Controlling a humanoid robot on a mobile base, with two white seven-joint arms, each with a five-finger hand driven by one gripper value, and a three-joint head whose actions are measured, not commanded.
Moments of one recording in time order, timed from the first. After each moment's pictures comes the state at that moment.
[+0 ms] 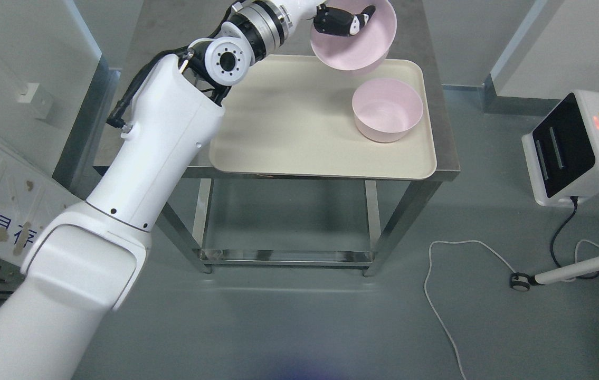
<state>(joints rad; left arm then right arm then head) -1.11 0.02 -0.58 -1.03 -0.33 -0.15 -0.31 0.05 0.00 0.00 -0.05 0.00 -0.19 0.00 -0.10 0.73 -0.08</state>
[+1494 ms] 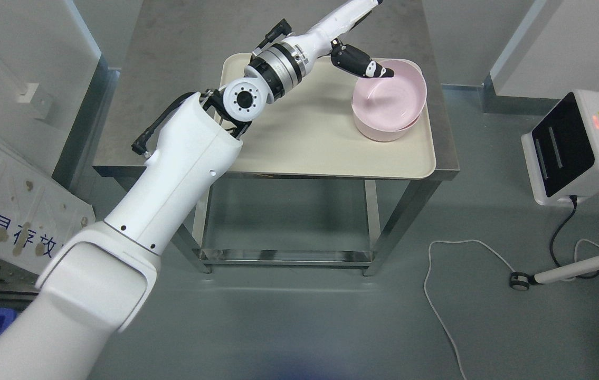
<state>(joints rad) -0.98 0.00 -0.57 -1.03 -0.07 -0.22 -0.31 0.05 0.00 0.00 -0.05 0.00 -0.19 0.00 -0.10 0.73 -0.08</state>
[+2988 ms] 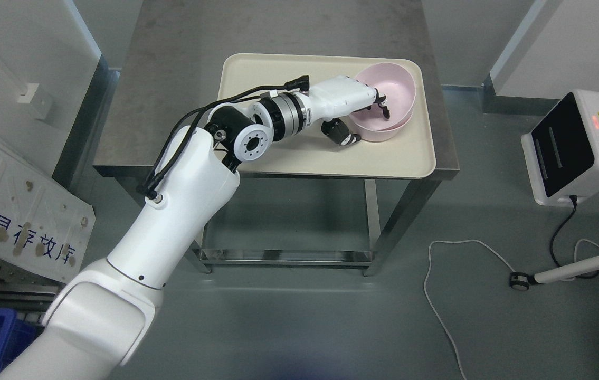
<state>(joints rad) -0.87 0.00 -0.54 -1.21 -0.80 -0.25 -0.59 0.05 0.00 0.00 -0.05 0.00 -0.19 0.00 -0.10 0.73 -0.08</state>
